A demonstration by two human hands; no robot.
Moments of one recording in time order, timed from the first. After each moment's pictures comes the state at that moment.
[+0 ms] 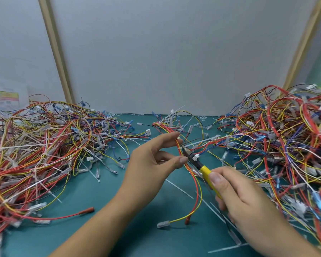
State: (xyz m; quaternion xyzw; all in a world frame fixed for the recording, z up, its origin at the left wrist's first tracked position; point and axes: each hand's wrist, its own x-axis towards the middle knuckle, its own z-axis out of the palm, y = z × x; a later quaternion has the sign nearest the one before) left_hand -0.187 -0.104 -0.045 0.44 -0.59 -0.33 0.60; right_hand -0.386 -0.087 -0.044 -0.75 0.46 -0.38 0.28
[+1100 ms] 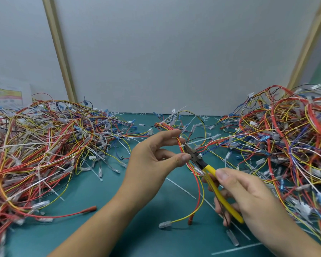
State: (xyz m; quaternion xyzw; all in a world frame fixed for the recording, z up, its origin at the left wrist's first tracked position) left_hand -0.186 -0.103 -0.040 0.42 -0.58 -0.34 0.61; right_hand -0.389 -0.091 -0.043 -0.66 0.43 -0.39 0.47
